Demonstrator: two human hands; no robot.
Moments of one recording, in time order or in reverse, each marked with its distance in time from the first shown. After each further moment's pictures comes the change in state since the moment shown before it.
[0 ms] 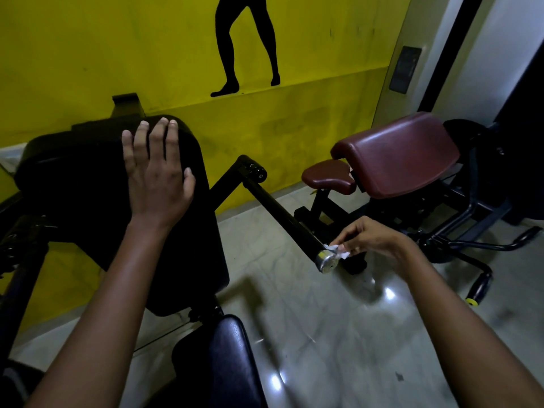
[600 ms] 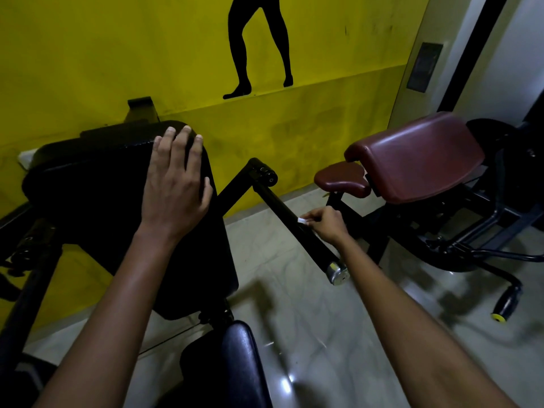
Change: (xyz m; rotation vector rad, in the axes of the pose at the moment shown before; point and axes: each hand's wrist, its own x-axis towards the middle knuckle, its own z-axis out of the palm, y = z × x) left_hand 0.003 0.009 -0.002 0.004 -0.062 0.143; right_hand 0.090 -0.034 0.064 -0.184 0.445 -0.115
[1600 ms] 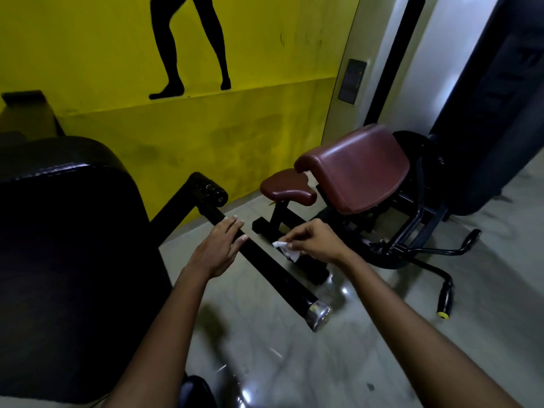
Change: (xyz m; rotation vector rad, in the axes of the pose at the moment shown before) left_hand 0.006 0.101 0.236 -0.823 -0.586 0.103; right_hand 0.018 0.010 -0.047 -0.031 -0.124 0.000
